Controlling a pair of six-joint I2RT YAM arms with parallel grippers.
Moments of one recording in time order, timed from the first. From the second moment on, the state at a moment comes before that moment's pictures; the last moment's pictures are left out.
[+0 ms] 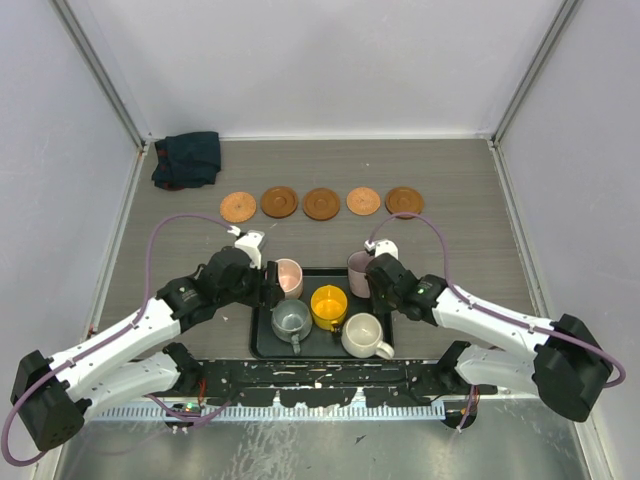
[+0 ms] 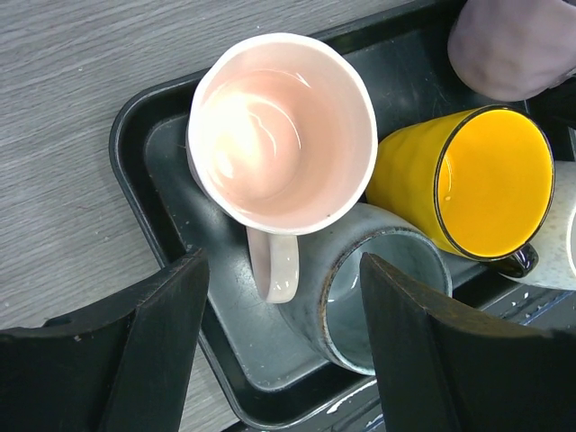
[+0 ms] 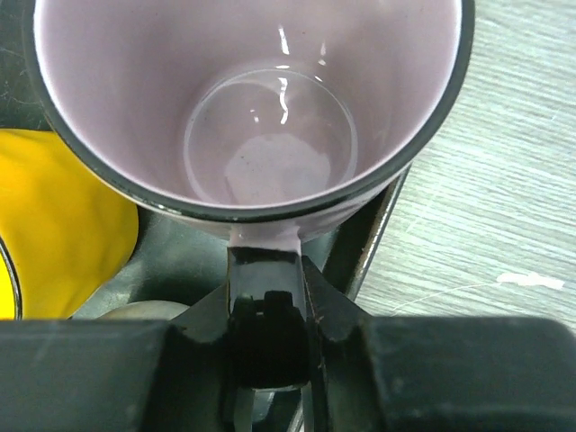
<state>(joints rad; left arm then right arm) -0.78 0.90 0.62 -0.44 -0.05 -0.49 0.80 1.10 0.56 -0.43 0.23 0.49</state>
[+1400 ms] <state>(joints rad) -0.78 0.89 0.62 -0.42 -0.11 -0.48 0.75 0.97 0.47 -0.21 0.26 0.30</state>
